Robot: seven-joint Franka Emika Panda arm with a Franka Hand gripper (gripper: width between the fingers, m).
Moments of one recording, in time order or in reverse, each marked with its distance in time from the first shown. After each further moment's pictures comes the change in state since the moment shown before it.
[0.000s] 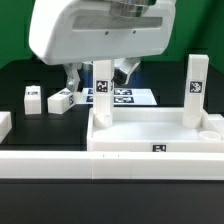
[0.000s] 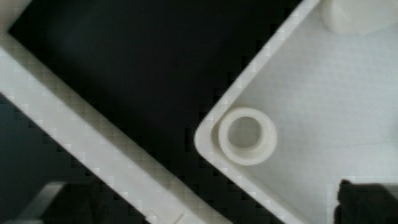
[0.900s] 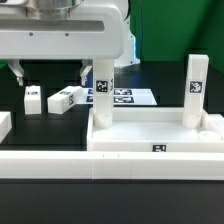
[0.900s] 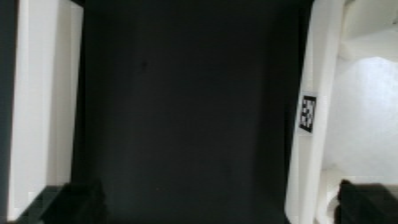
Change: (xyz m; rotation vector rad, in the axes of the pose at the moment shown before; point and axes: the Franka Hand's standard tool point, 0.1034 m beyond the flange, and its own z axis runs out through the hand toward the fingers) arm -0.073 0.028 0.033 0.184 0.024 0.514
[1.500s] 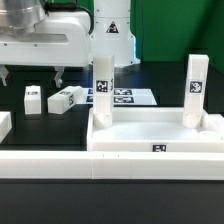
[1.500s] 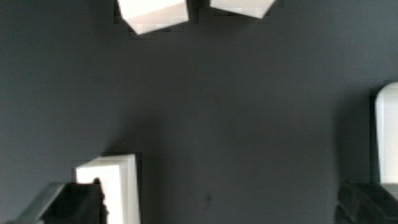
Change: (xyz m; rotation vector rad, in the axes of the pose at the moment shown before) arm -0.061 0.033 0.034 0.060 -0.087 0.177
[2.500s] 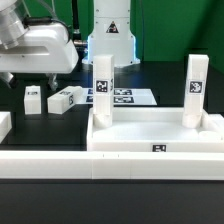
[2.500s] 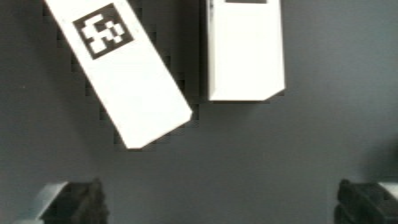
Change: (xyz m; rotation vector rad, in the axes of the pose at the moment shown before) arm -0.039 0.016 0.033 0.162 -0.142 0.206
